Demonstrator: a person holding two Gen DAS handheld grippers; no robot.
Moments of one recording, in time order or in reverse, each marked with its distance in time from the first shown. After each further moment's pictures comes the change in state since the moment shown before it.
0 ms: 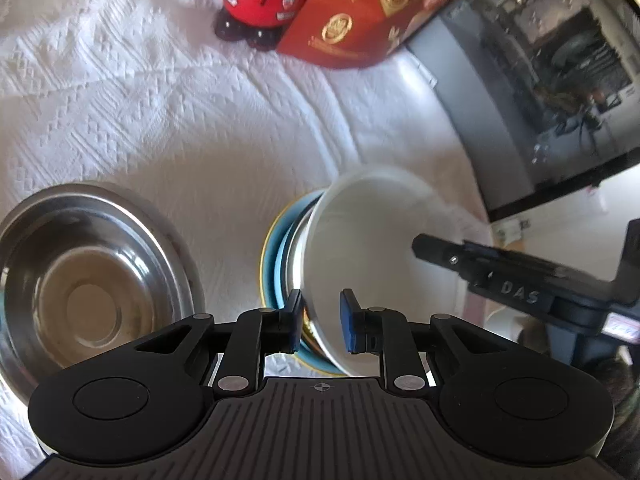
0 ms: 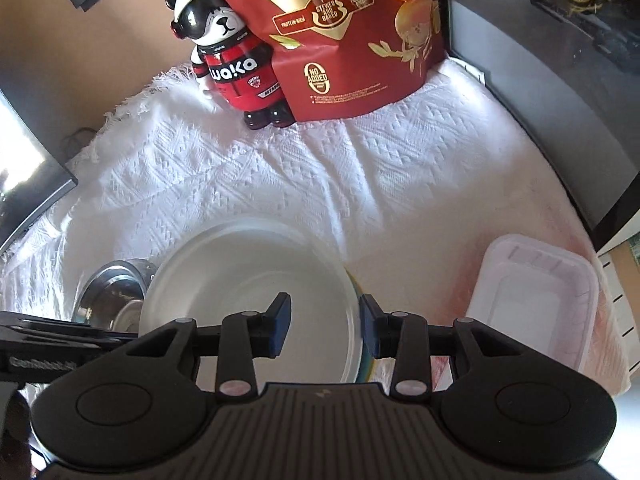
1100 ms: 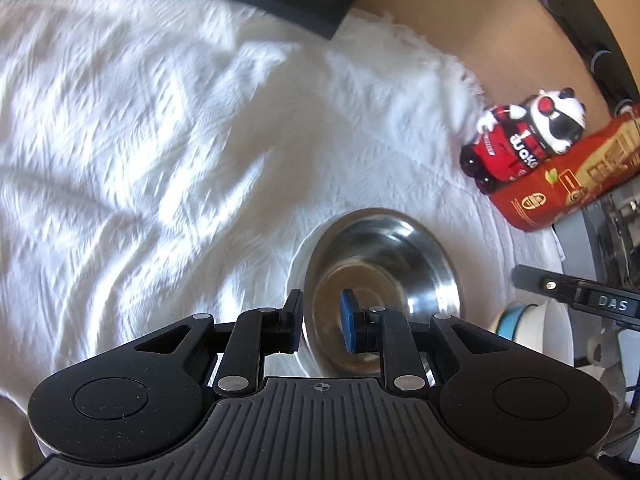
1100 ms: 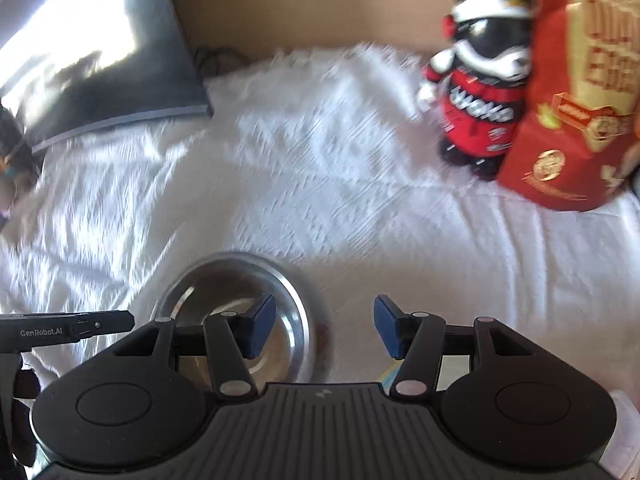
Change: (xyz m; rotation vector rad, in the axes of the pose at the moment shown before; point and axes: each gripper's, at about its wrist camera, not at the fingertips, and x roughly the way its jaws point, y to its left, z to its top) left arm -0.098 0.174 -0.092 -0.466 -0.346 0.198; right arm 0.039 0.173 0.055 -0.439 0.098 0.132
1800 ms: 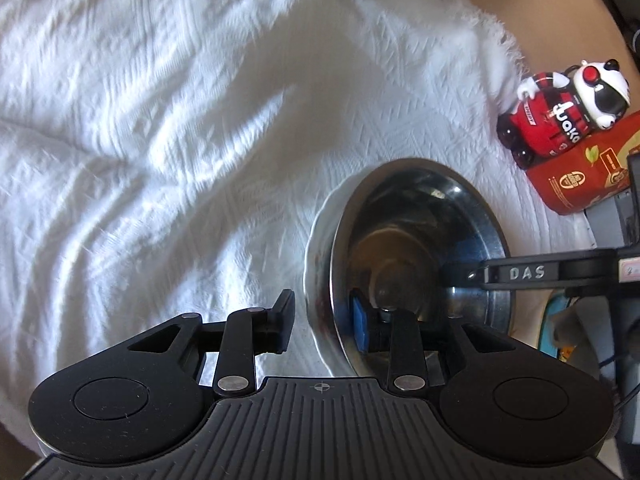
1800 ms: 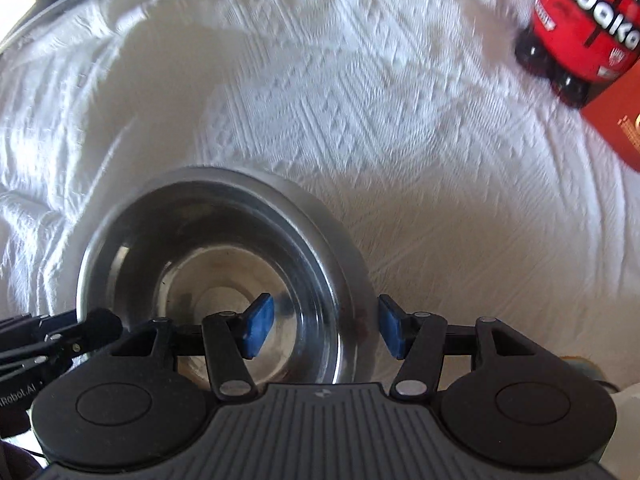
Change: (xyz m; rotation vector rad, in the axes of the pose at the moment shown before) left arm 0.050 0.014 -0.021 -0.042 0.080 0.038; right arm 0.129 0.033 0.002 -0.036 0.332 -0.065
